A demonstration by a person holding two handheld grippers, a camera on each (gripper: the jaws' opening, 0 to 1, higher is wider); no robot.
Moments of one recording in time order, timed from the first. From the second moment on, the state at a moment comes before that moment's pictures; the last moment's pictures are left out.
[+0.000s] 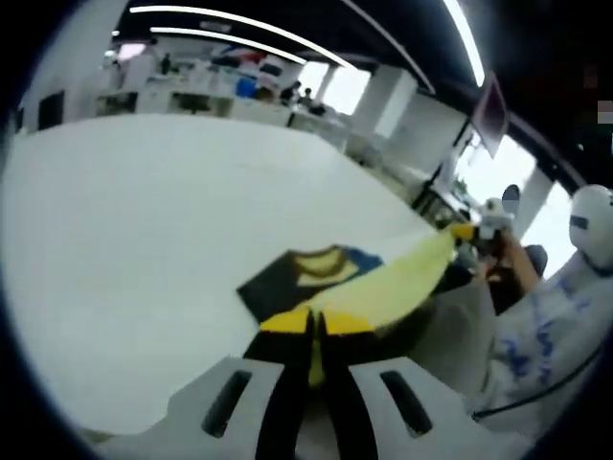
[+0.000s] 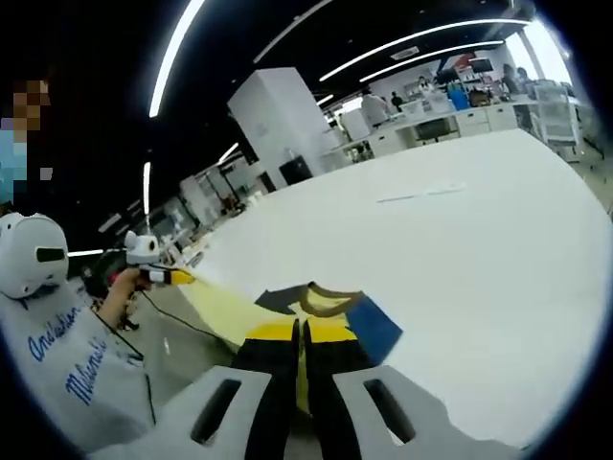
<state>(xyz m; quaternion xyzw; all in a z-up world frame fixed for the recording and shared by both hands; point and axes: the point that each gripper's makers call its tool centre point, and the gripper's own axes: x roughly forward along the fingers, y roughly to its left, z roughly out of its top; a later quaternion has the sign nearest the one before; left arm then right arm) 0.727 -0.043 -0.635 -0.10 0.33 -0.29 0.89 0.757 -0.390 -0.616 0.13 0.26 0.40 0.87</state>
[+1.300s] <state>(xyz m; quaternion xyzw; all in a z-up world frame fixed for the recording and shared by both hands) 0.787 -0.037 -0.701 -0.13 0.37 -0.27 0.88 0.814 -0.387 -0.681 0.13 0.32 0.37 0.86</state>
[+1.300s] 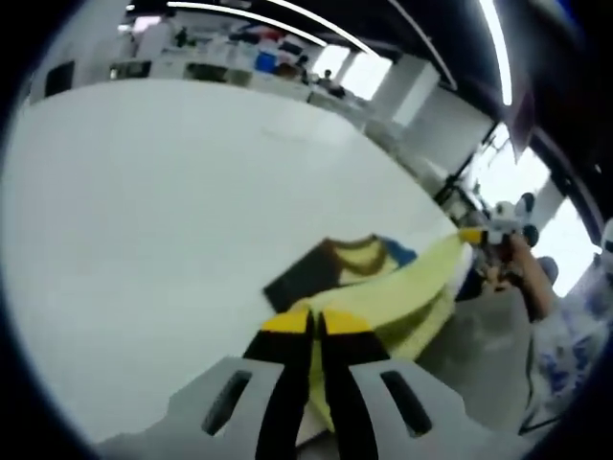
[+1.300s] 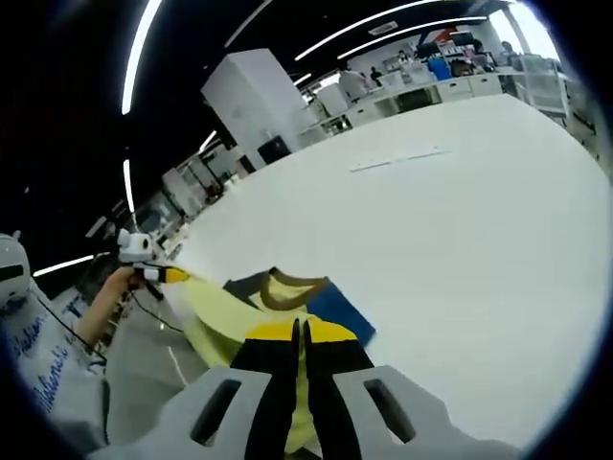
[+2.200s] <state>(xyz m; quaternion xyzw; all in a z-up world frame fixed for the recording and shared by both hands) 0.817 -0.032 -0.738 -0.17 0.39 -0.25 0.87 0.833 -0.389 -0.717 0.12 0.35 0.34 0.86</state>
